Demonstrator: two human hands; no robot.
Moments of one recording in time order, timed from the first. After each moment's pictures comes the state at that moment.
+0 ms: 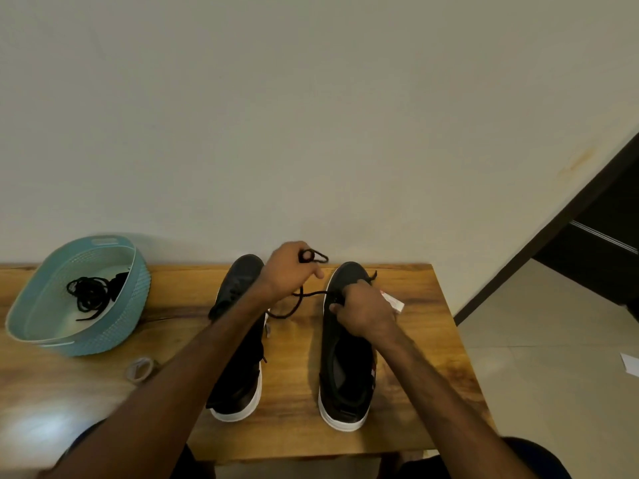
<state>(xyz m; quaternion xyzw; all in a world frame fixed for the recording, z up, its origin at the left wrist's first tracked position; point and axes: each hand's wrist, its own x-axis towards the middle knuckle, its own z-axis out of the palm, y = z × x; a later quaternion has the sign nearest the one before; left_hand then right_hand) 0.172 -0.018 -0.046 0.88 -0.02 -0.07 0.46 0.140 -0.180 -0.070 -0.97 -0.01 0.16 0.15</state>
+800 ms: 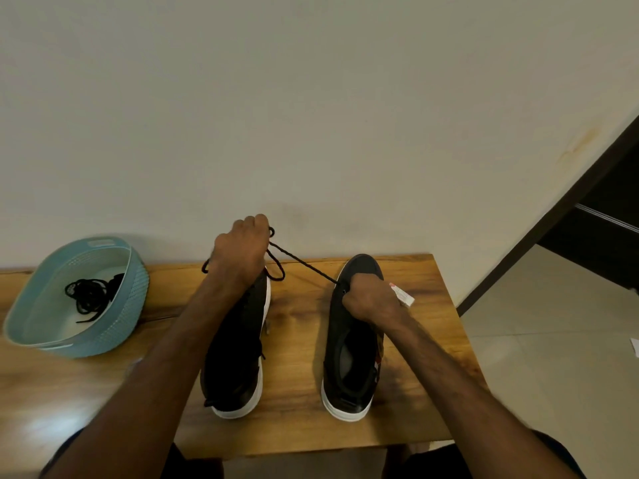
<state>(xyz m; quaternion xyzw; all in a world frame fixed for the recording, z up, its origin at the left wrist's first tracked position) 0.179 0.023 -0.026 1.00 -0.03 0.06 -0.02 0.151 -0.192 -0.066 -0.96 0.03 0.20 0.19</state>
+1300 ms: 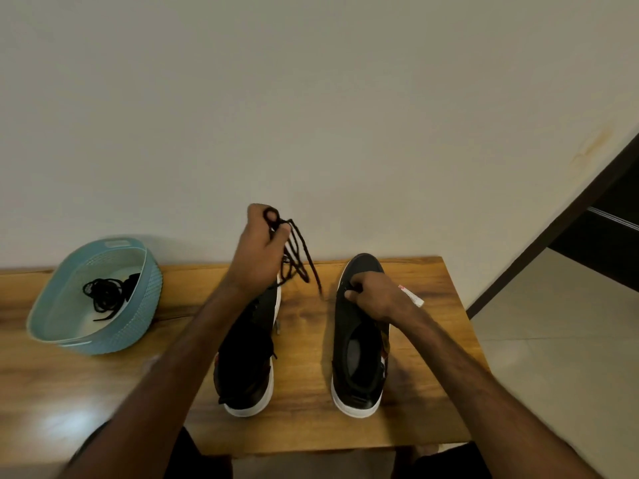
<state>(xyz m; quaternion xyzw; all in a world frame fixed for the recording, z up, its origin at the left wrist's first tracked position) 0.149 0.010 -0.002 0.83 -0.01 0.11 0.55 0.157 -0.201 -0.065 -0.94 -0.05 0.20 0.28</state>
